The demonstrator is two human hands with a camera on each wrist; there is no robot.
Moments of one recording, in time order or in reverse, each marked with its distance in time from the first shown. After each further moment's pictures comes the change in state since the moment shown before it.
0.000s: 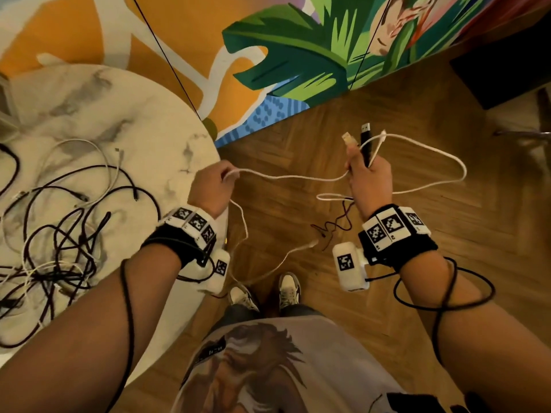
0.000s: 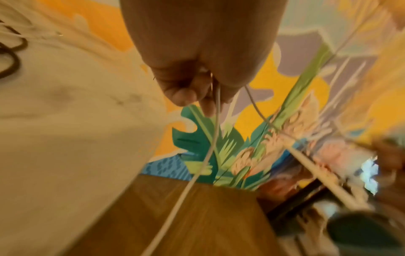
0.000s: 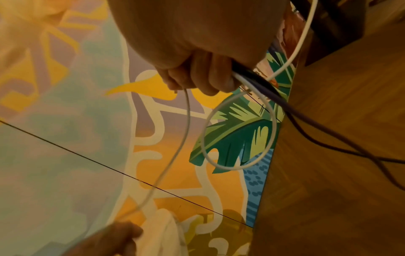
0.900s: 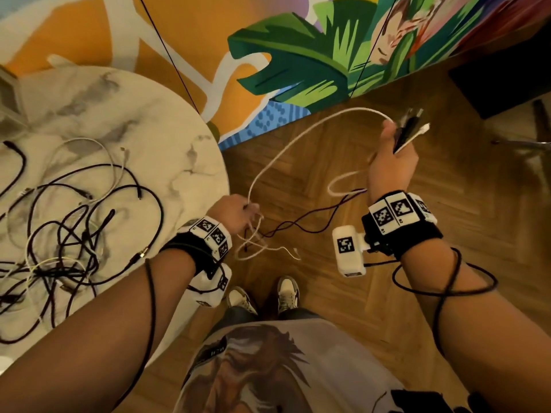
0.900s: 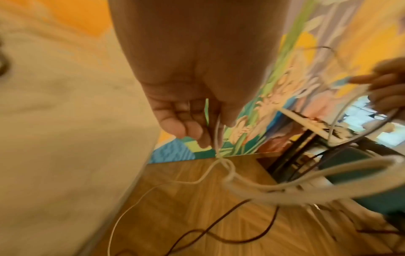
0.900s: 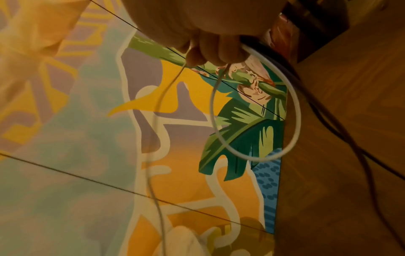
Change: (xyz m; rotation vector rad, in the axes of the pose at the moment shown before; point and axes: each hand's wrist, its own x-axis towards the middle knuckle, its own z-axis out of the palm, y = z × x) left_hand -0.023 -0.004 0.026 0.230 -0.475 -0.096; right_hand 0.004 -0.035 -0.007 0.232 0.294 0.028
